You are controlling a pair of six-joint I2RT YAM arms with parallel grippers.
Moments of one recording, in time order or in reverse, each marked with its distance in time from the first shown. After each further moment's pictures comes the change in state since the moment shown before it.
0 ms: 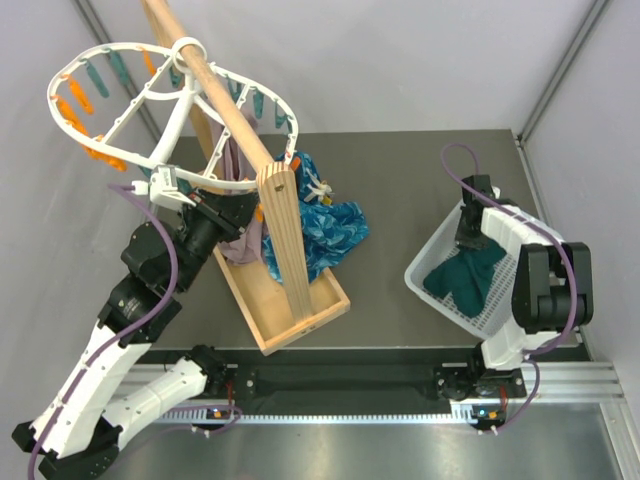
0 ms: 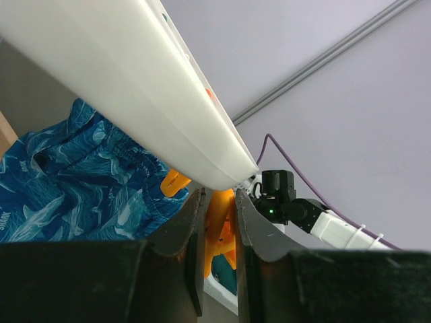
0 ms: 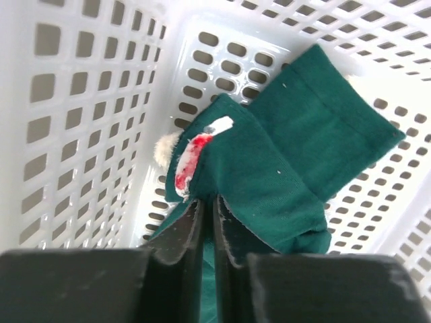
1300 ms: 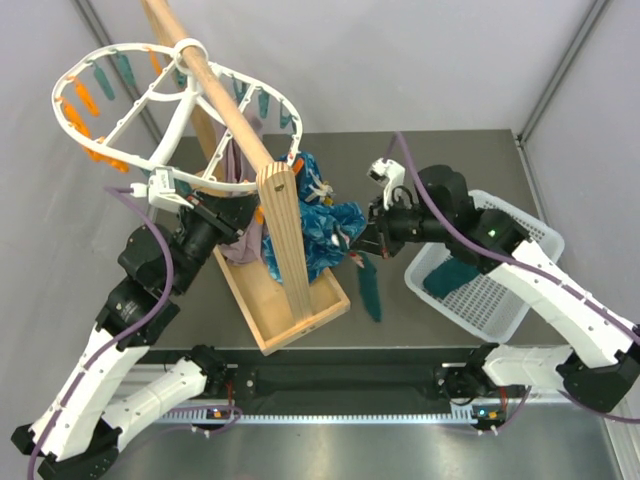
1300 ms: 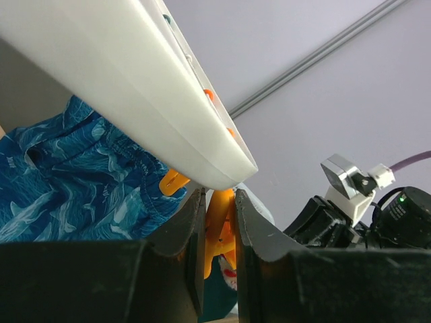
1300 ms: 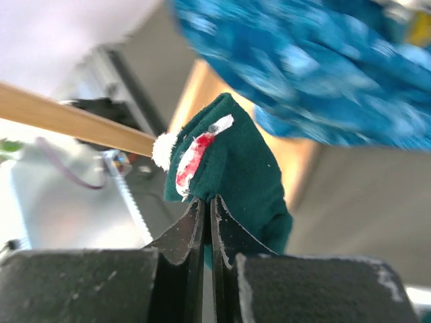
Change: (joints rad) left arm 0.000 -0.017 -0.005 0.000 0.017 -0.025; right arm 0.705 -0.456 0.324 -0.146 -0.601 -0.044
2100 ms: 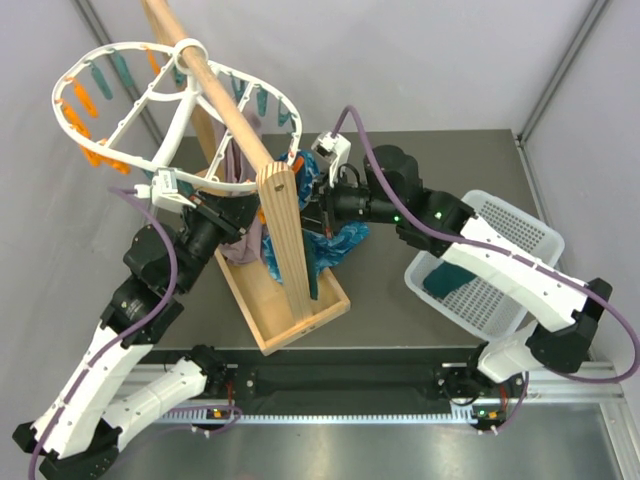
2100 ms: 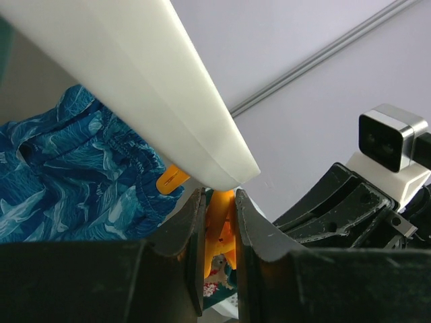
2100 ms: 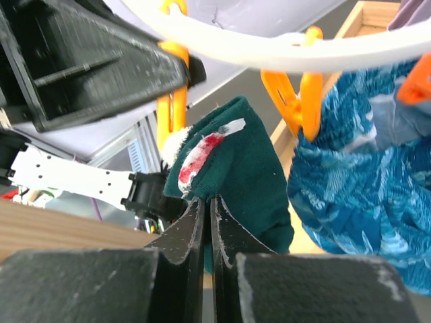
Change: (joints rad) left arm 0.000 0.006 -0.024 0.026 -0.003 -0.038; right arm 0.203 0.259 0.233 0.302 0.006 0.073
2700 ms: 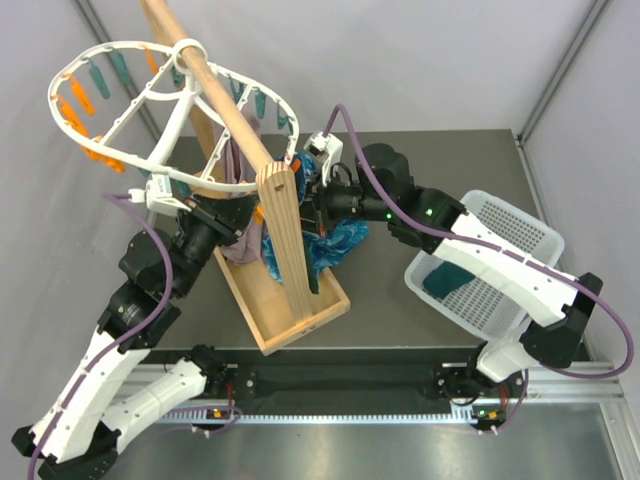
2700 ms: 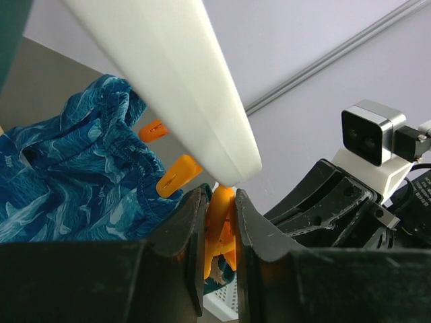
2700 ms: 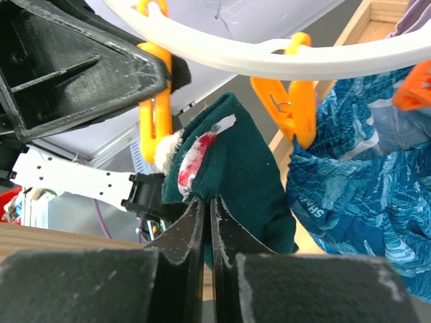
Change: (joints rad) left arm 0.000 -0.025 -0.010 0.005 -0.025 0.003; right arm 0.002 0.052 0.041 0.002 -0.017 0.007
